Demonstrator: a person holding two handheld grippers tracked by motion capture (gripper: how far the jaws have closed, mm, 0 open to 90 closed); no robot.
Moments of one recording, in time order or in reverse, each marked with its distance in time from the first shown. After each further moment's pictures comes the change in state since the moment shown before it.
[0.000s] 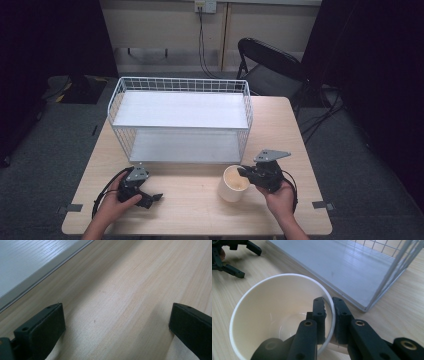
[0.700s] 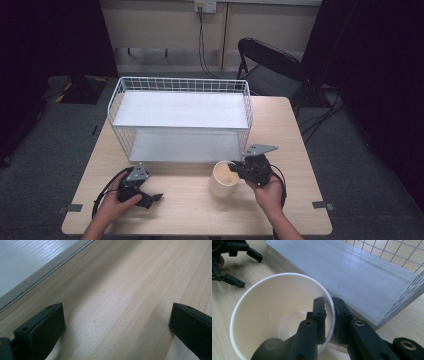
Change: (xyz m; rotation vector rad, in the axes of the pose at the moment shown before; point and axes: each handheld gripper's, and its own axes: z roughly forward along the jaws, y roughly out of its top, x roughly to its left) left arm 0.000 0.000 0.000 0.000 0.000 0.000; right arm 0.011 0.022 0.021 0.009 -0.004 -0.003
